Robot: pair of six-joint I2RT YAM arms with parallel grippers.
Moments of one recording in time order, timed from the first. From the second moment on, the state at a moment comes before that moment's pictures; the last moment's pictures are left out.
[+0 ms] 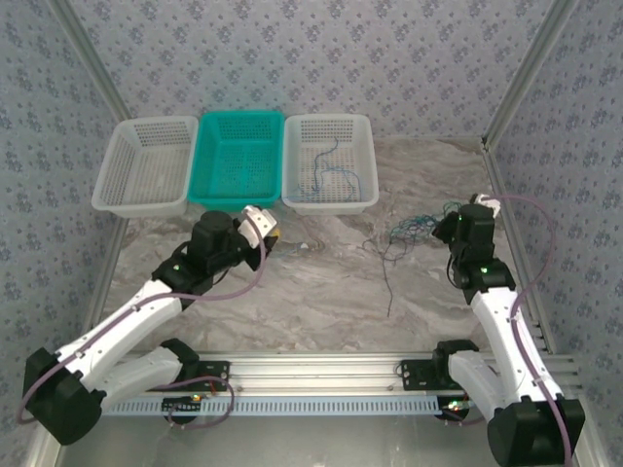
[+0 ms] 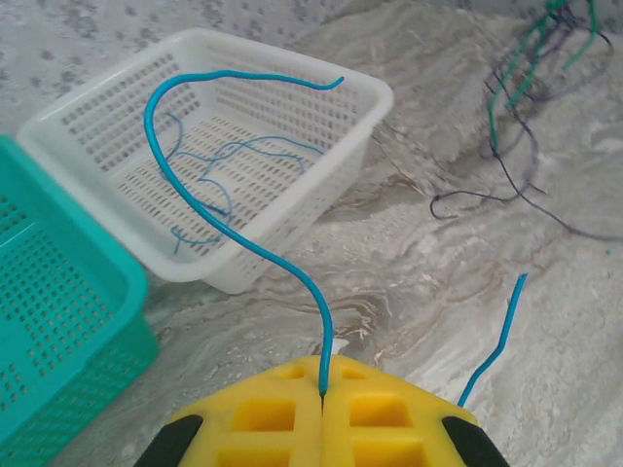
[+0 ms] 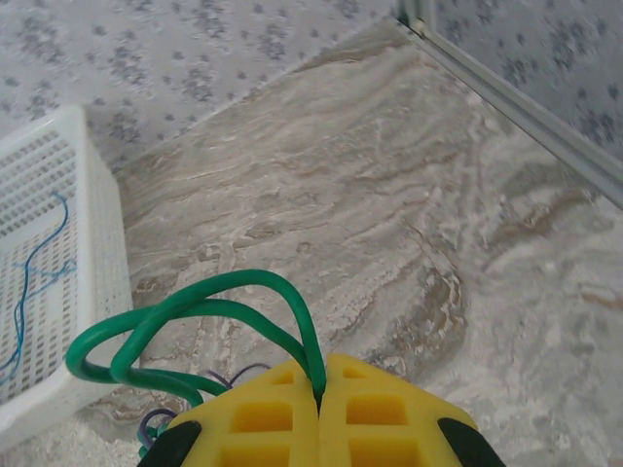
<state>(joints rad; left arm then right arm) -0.63 0.96 0.73 -0.18 0.14 0.21 0.05 0.85 0.71 -0.38 0.23 0.51</state>
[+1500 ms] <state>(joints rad) -0.75 1.08 1.02 -0.08 0.38 0.16 0.43 1.08 0.94 -0.37 -0.32 0.36</state>
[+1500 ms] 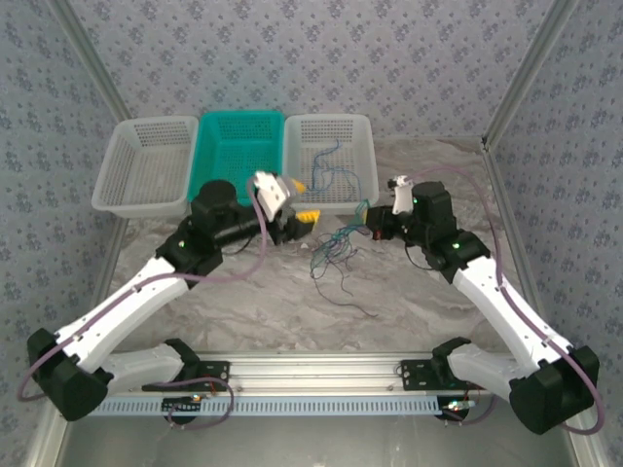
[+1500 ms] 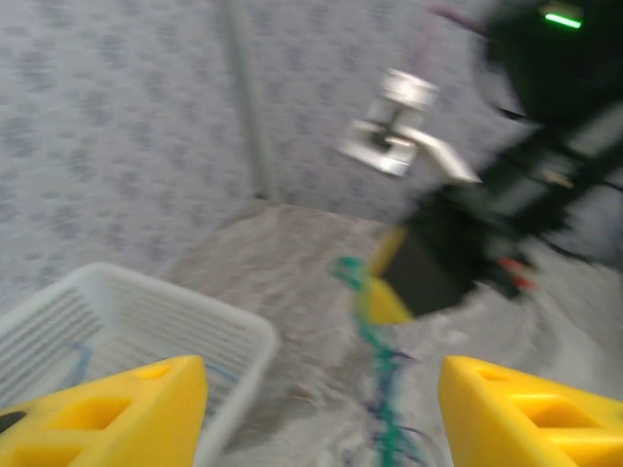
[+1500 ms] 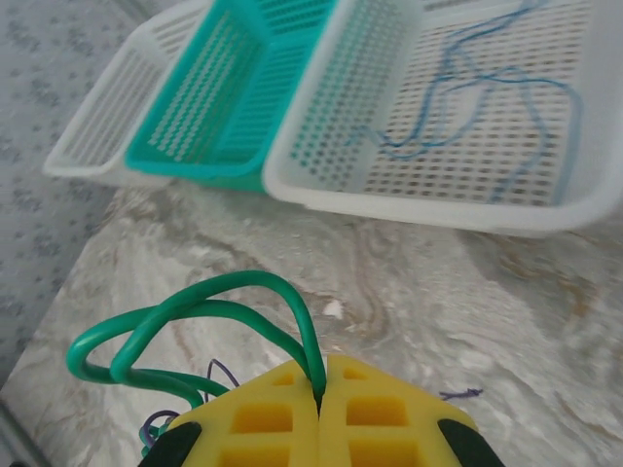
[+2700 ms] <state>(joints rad) -0.64 1.30 0.66 -0.05 0.76 -0.21 0.60 1.08 0.93 -0.31 -0.41 -0.14</state>
